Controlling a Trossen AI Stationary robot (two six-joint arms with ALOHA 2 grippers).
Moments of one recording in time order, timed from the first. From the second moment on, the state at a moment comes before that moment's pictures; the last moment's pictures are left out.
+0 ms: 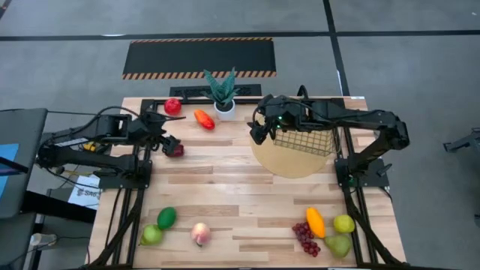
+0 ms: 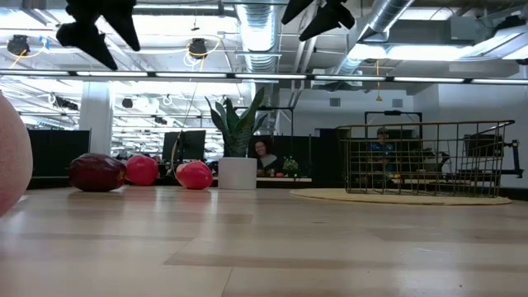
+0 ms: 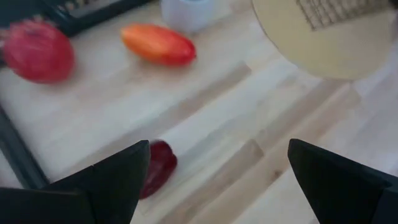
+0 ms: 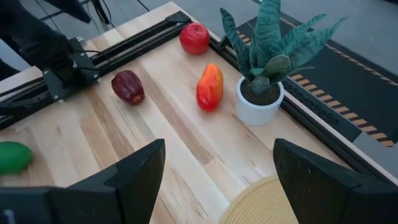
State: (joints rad) left arm 0.16 0.83 1.03 -1.15 -0.27 -0.75; right arm -0.10 1.53 1.60 -0.73 0.36 0.42
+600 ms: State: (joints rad) left arm 0.18 0.70 0.75 -0.99 -0.14 -0.72; right arm -0.09 1.54 1.60 -0.72 0.36 0.45
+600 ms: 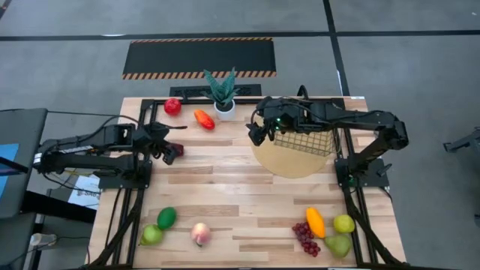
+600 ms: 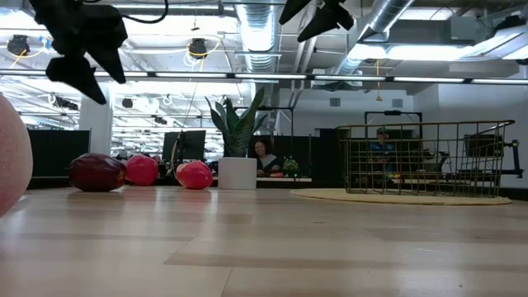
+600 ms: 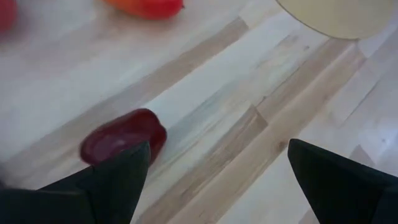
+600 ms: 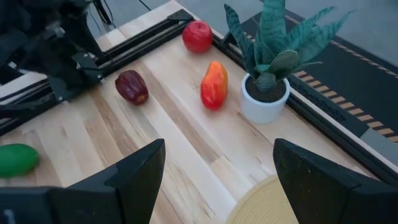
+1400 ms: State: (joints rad) left arm 0.18 0.79 0.73 -0.96 -0.10 -0.62; right arm -0.08 1.54 1.60 -0.73 0.36 0.46
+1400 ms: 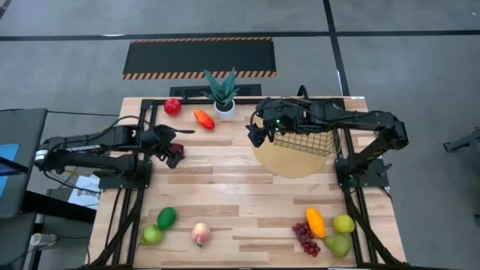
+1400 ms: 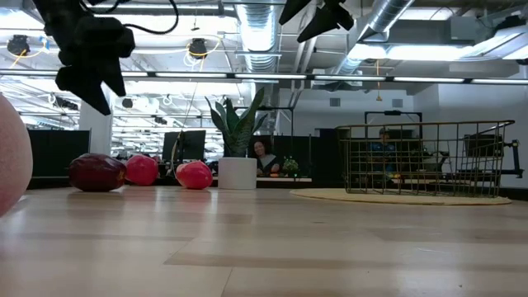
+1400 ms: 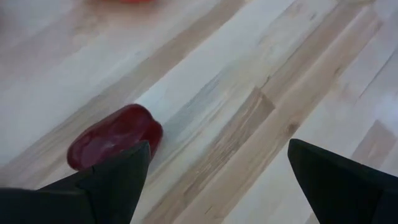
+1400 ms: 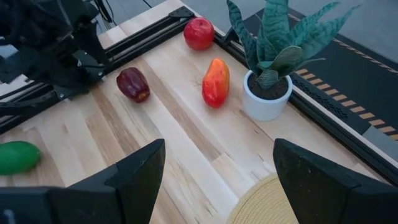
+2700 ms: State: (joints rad) left arm -0.05 0.75 0.72 -1.12 -0.24 -0.66; right arm -0.08 1.54 1.60 -0.76 0.36 0.44
